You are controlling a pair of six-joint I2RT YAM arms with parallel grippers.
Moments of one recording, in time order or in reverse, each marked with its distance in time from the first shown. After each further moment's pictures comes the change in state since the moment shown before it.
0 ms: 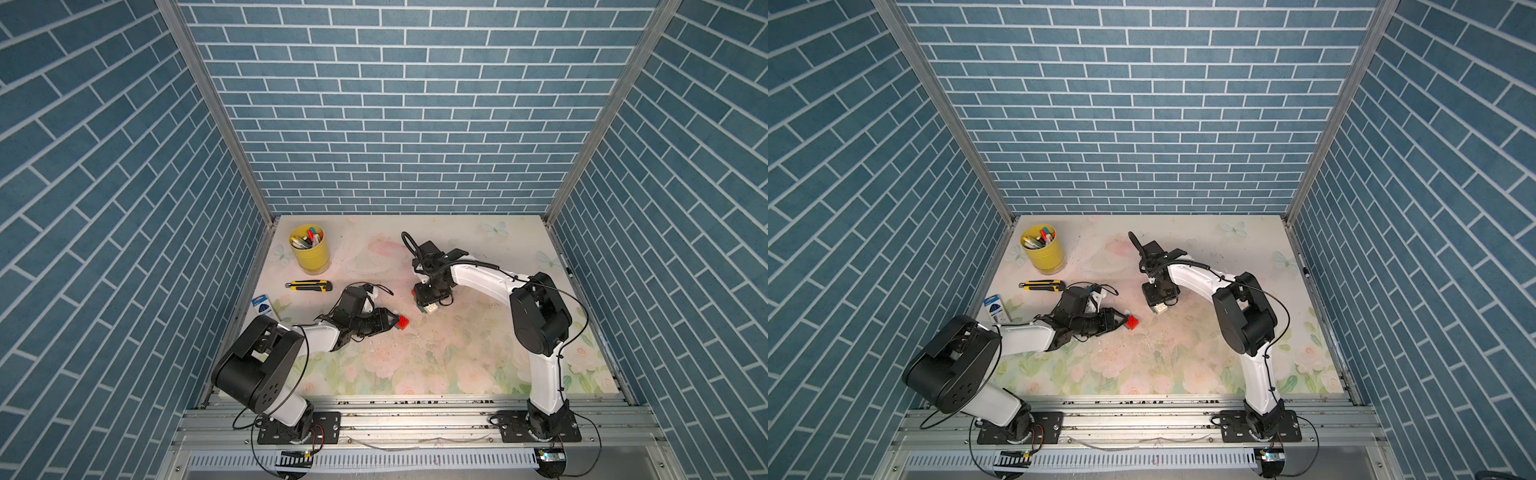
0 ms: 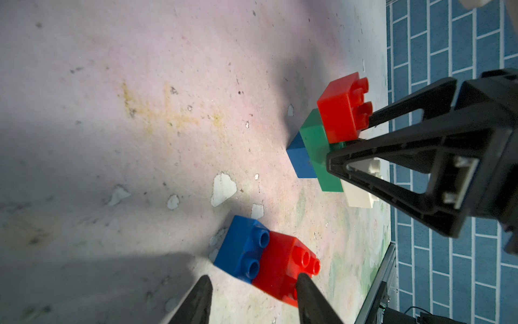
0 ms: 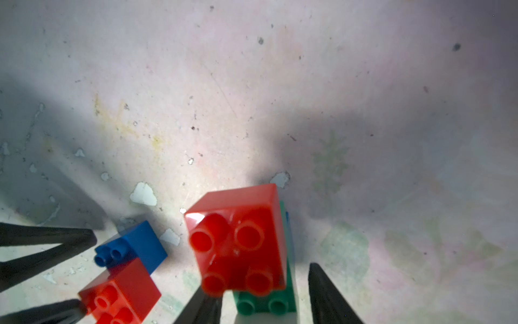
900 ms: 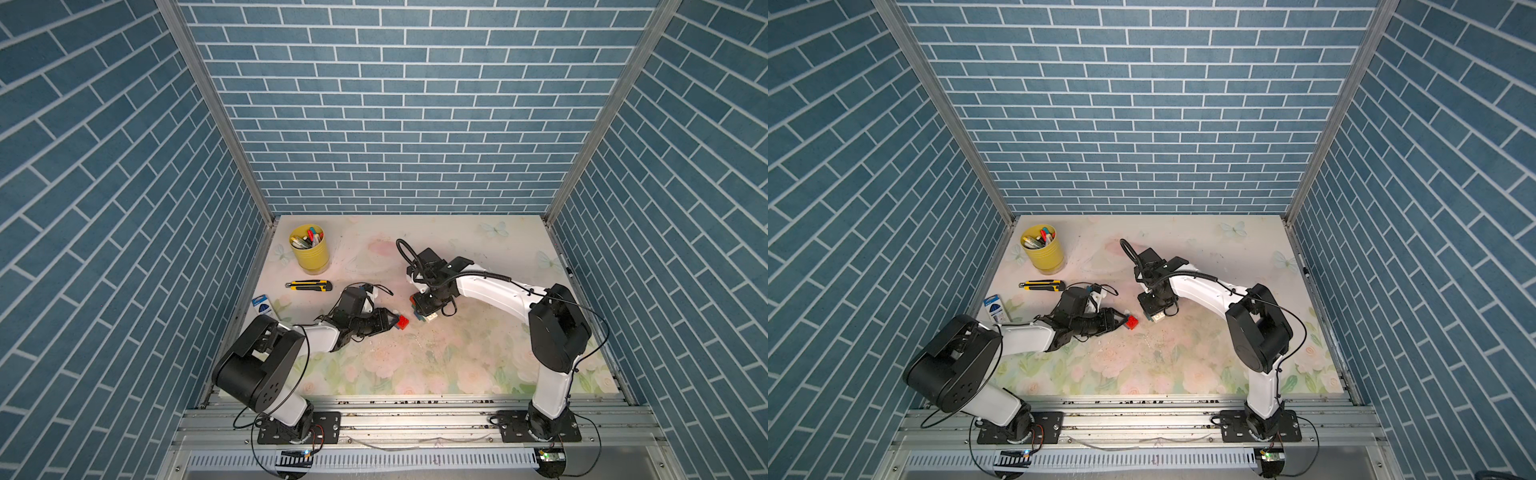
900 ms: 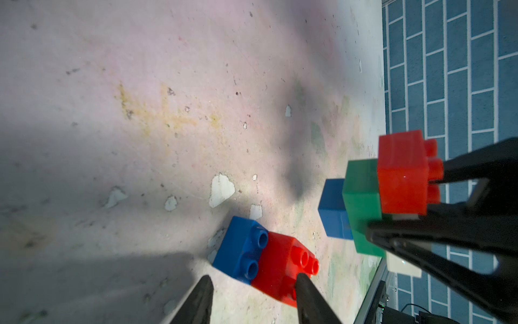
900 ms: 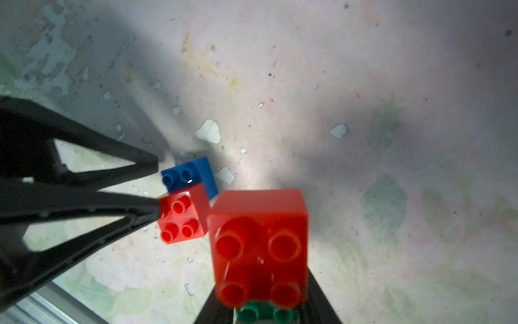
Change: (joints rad) left arm 0.000 0.006 -0.007 0.024 0.008 0.000; right arm 0.092 -0.176 -0.134 0.004 -0.012 -0.071
